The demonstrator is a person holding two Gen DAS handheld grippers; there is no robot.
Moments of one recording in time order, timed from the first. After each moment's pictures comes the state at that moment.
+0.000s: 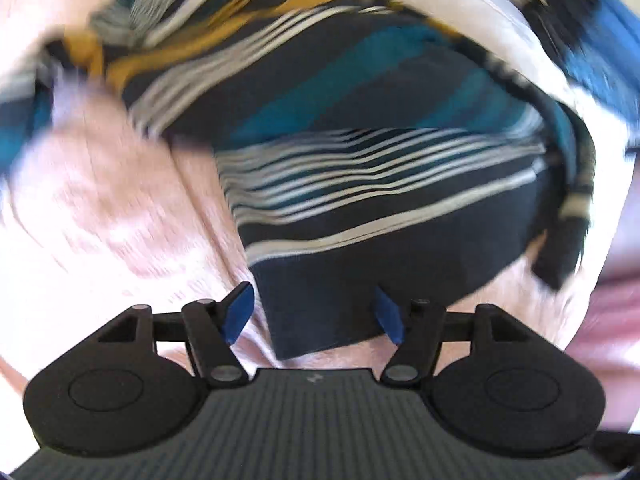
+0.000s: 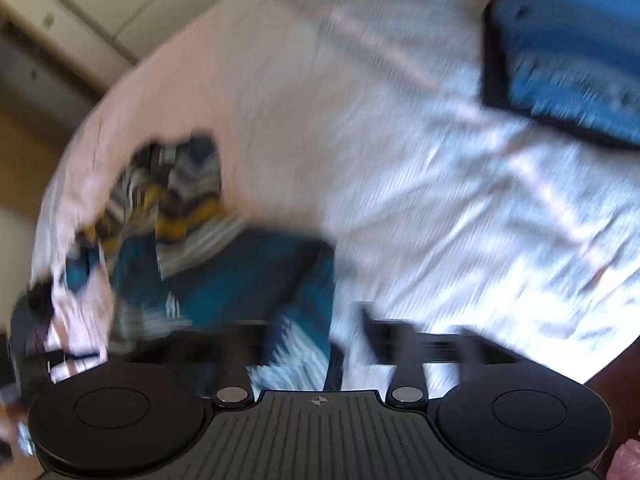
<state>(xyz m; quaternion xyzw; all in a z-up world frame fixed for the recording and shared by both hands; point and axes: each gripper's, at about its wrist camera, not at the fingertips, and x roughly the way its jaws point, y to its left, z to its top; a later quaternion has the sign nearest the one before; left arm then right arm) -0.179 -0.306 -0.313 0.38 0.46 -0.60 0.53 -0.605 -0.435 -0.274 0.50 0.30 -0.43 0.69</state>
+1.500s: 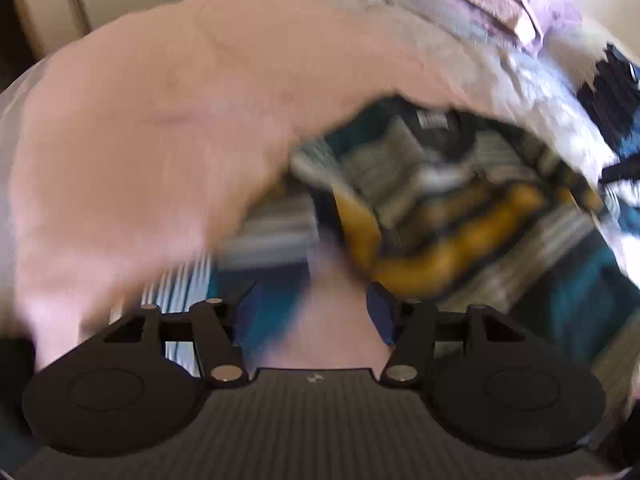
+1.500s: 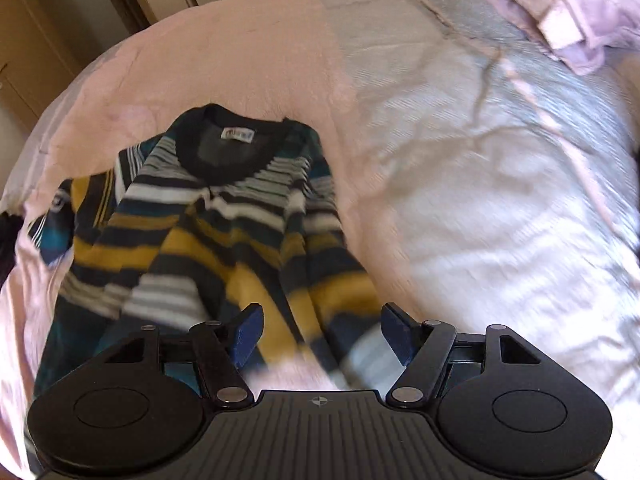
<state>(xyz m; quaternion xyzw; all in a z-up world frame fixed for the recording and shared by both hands) 0.087 -0.422 -0.227 0.36 0.33 -0.65 0.58 -0.360 -0.532 -0.294 0.35 0.39 -0.41 0.75</state>
